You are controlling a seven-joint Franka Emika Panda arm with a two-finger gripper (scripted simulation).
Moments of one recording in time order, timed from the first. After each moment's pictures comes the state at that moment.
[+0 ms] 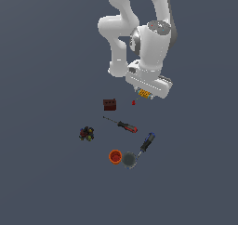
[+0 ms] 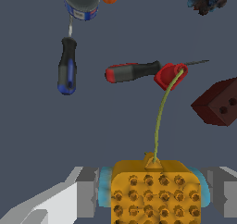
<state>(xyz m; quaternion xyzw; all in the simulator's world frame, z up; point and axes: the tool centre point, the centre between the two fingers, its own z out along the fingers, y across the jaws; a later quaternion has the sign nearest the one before) -0.106 0.120 0.188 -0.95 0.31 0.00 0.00</state>
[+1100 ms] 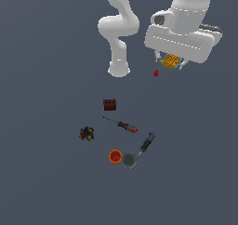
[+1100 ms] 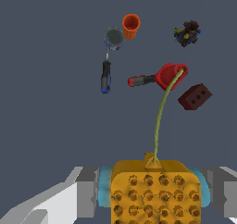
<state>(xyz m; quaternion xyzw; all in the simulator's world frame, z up) -0.088 0.179 0.363 -0.95 0.31 0.00 0.00</state>
